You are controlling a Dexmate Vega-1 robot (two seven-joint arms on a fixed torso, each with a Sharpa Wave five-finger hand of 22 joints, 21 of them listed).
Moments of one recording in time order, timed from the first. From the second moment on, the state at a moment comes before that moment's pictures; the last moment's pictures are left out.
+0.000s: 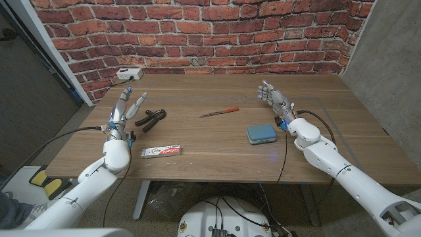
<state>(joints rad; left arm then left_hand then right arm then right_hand) 1.20 0.69 0.16 -1.61 0.11 -0.08 0.69 0.47 -0.07 -0.01 0.01 0.33 0.13 0.06 0.23 0.18 0.24 -0.01 0.25 0.19 0.21 0.01 0.22 0.18 0.20 0.01 0.26 0.18 -0.89 -0.58 -0.43 -1.48 0.49 0.22 -0.07 0.23 0.02 0.26 -0.13 0.17 0.23 0.09 0.21 0.19 0.22 0.12 0.26 0.18 0.14 0.10 0.20 0.18 0.23 -0.03 0.23 0.18</state>
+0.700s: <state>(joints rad) 1.21 0.83 0.23 -1.82 0.22 0.38 0.65 0.54 -0.10 -0.02 -0.03 0.34 0.13 0.04 0.22 0.19 0.21 -0.02 0.22 0.19 0.20 0.01 0.20 0.18 0.22 0.02 0.26 0.18 -0.88 -0.57 -0.44 -1.49 0.48 0.19 -0.08 0.23 0.03 0.26 -0.13 0.17 0.23 0.09 0.21 0.19 0.22 0.12 0.26 0.18 0.14 0.09 0.20 0.18 0.23 -0.03 0.23 0.18</state>
